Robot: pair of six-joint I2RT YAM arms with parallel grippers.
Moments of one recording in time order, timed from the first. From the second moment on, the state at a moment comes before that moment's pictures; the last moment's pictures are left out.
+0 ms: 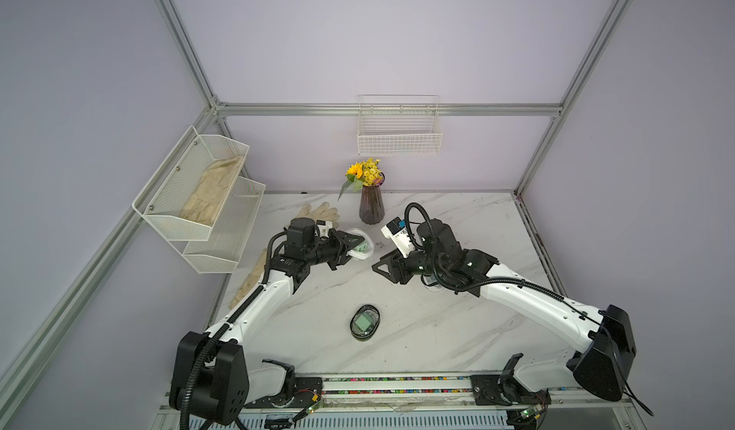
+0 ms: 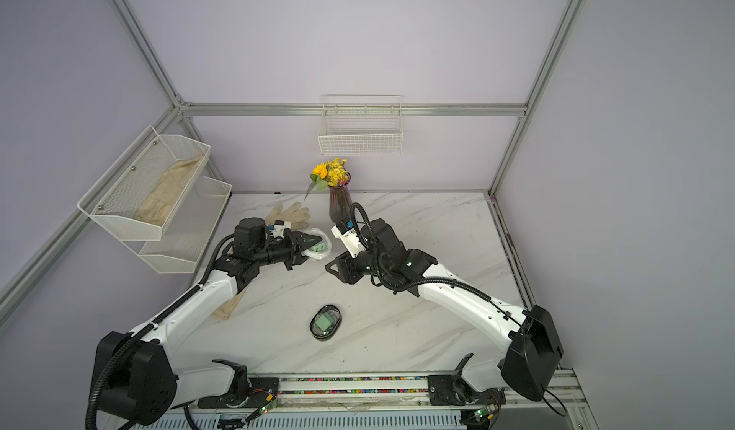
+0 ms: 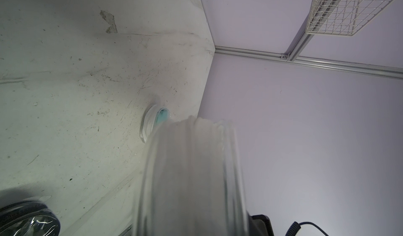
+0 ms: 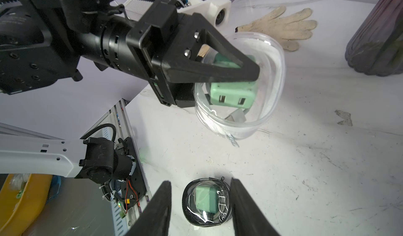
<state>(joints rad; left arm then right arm) -0.25 1.28 0.89 -0.10 0.69 -1.31 0.79 1.39 1.18 -0.31 -0.36 0.25</state>
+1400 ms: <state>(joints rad) -0.27 1.28 0.90 -0.01 0.77 -1.33 0.76 1.47 1.24 -0.34 -0.25 0.12</state>
